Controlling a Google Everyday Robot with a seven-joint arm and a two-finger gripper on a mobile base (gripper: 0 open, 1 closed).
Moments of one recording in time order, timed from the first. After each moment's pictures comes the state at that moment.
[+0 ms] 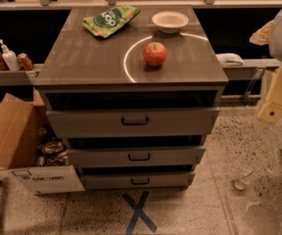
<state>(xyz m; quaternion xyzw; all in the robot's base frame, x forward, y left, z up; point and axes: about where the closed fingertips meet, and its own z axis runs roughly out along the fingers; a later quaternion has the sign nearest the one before) 0.438 -0.217 0.976 -0.60 0.78 -0.03 0.16</state>
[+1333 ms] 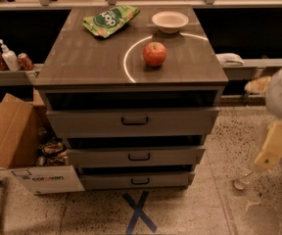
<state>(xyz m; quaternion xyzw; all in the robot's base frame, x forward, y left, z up) 0.410 -0.232 0.887 -0.60 0.79 0.03 0.16</state>
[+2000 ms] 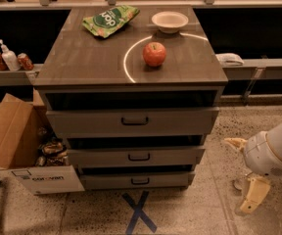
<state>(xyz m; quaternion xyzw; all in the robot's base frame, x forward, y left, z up) 0.383 -0.233 0.716 -0.64 0.74 0.16 0.17</state>
